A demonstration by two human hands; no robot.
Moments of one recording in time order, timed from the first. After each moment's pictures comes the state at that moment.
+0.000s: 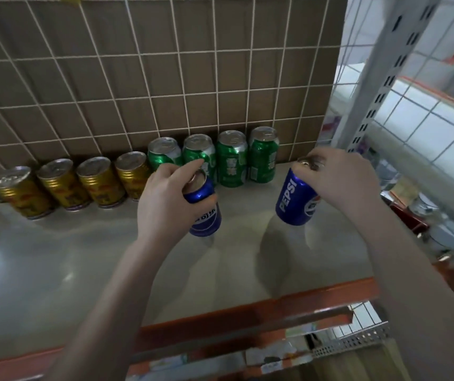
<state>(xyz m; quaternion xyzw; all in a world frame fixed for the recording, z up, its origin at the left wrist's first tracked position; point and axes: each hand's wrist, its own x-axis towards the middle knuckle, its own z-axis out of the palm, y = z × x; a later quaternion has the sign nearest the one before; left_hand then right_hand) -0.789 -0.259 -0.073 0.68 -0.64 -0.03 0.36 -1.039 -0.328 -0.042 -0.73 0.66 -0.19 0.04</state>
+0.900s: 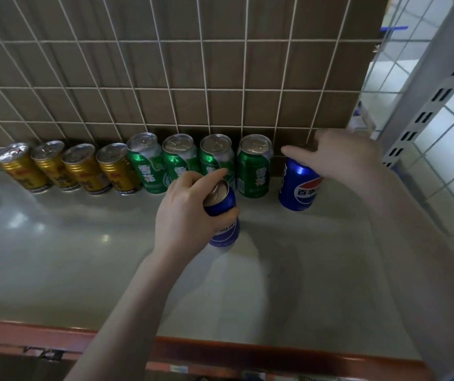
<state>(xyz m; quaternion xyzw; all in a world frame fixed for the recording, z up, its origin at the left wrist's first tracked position) -0.887 -0.300 -0.082 0.74 -0.59 -0.02 0.33 -1.069 -0.463 -0.027 -0.81 0.58 -0.01 0.01</state>
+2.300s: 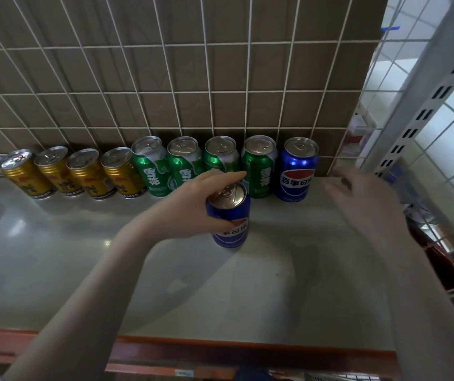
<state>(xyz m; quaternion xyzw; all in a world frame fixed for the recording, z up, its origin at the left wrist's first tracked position) -0.849 -0.315 -0.053 0.61 -0.71 -0.29 0.20 -1.105 -0.405 -0.069 -0.77 0.59 -0.19 0.14</state>
